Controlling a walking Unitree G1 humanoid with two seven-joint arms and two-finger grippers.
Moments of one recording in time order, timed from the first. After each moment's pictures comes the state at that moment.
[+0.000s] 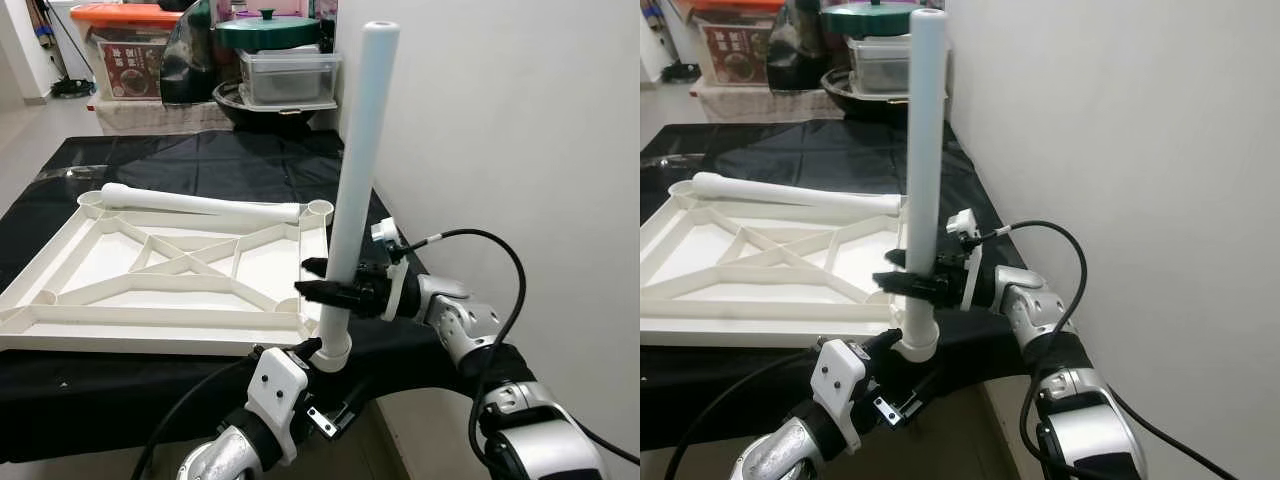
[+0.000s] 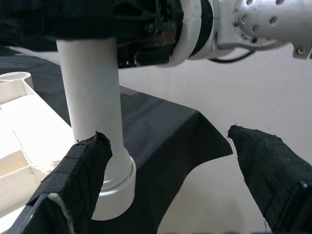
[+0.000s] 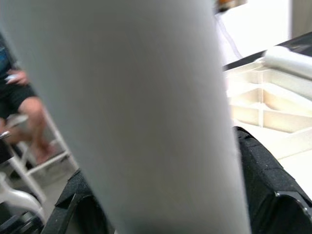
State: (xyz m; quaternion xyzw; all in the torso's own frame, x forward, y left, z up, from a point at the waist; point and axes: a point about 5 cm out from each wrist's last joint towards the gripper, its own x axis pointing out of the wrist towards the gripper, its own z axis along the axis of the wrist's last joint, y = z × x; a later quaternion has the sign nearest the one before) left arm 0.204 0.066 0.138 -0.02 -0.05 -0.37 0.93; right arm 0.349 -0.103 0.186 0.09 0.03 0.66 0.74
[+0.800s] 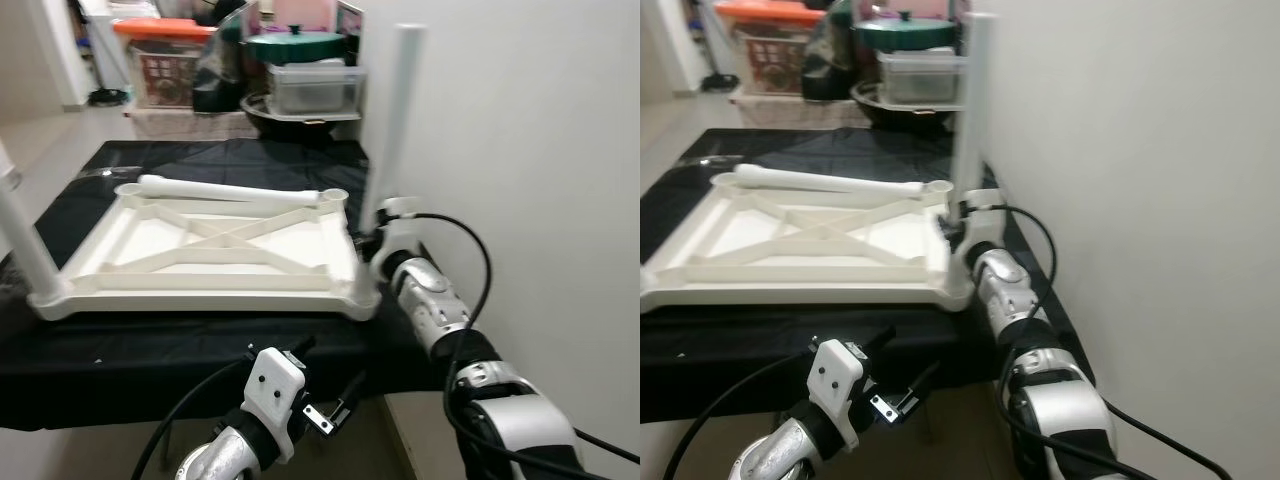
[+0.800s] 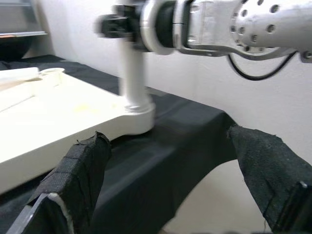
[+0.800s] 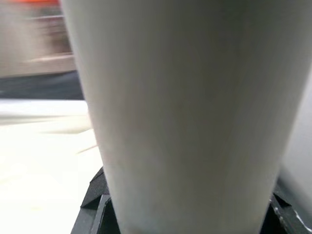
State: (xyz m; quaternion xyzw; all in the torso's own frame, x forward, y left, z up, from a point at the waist) left arm 0.206 0.072 0.138 -0.01 -0.05 -0.34 0.94; right arm 0.401 -0.144 0.176 0.06 0.01 -0.01 1.00
